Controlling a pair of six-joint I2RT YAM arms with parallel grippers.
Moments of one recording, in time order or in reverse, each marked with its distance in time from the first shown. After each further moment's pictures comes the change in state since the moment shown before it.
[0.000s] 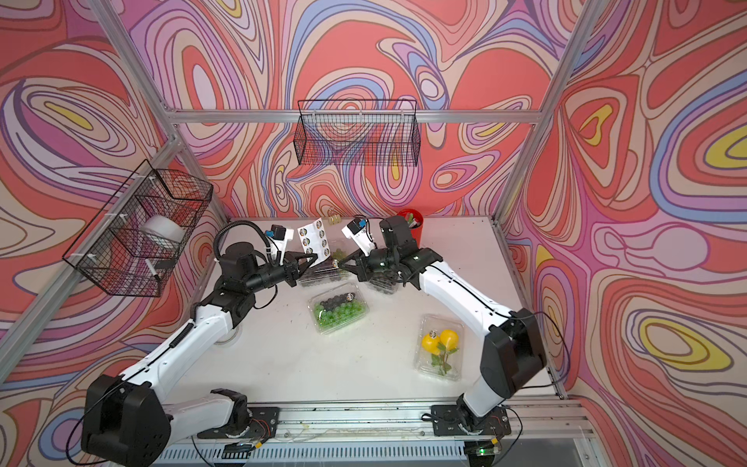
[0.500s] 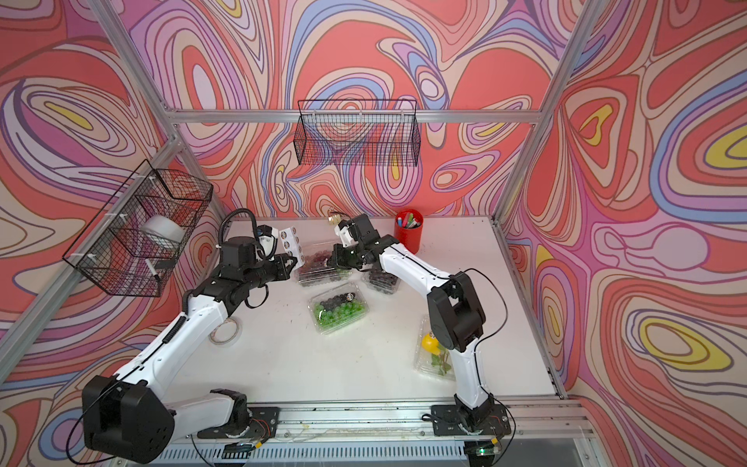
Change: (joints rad) left arm 0.037 0.034 0.138 -0.443 -0.334 -0.168; right arm 0.058 0.430 0.361 -0.146 0.186 0.483
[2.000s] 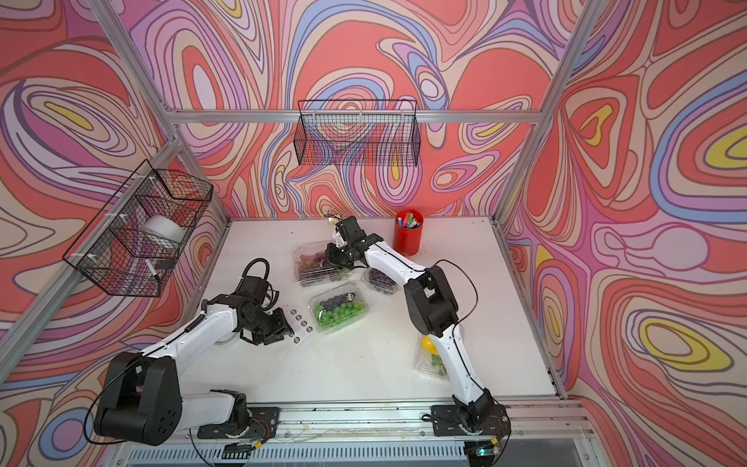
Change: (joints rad) left arm 0.051 0.073 -0.229 -0.451 0.018 -0.213; right arm 0.003 0.242 0.235 -0.050 0.037 0.122
